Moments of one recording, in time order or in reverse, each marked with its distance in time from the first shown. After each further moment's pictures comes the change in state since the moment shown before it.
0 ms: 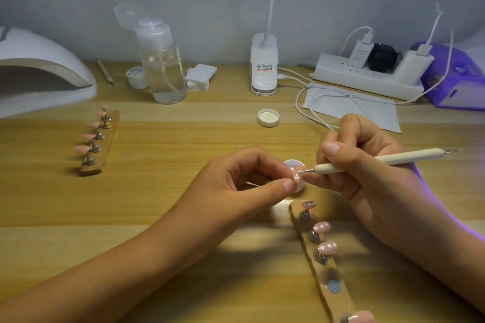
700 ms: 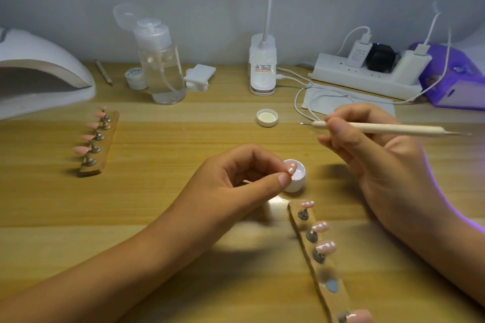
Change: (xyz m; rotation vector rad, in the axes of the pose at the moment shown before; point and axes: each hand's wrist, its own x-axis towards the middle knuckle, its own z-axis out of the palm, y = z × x) left_hand 0.000 -0.002 -0.002 -0.016 0.031 0.000; right_hand 0.006 0.003 -0.016 -0.289 0.156 -0.175
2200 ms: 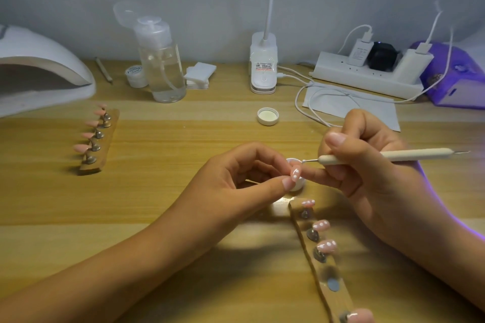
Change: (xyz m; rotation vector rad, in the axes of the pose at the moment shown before) left_hand 0.001 0.002 0.001 0.007 -0.039 0.016; right_hand -0.007 -0.008 0.016 0.309 -0.101 0.169
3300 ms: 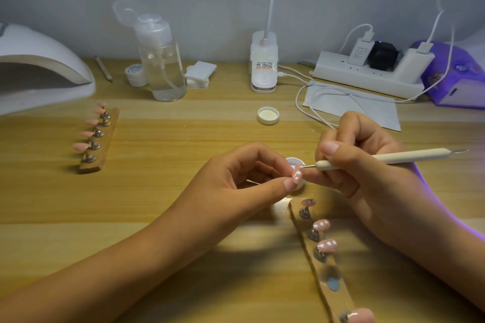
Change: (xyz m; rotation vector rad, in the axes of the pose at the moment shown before) left_hand 0.000 0.000 0.001 0.004 -0.002 -0.016; right_hand -0.001 0.000 -0.002 0.015 -0.070 0.016
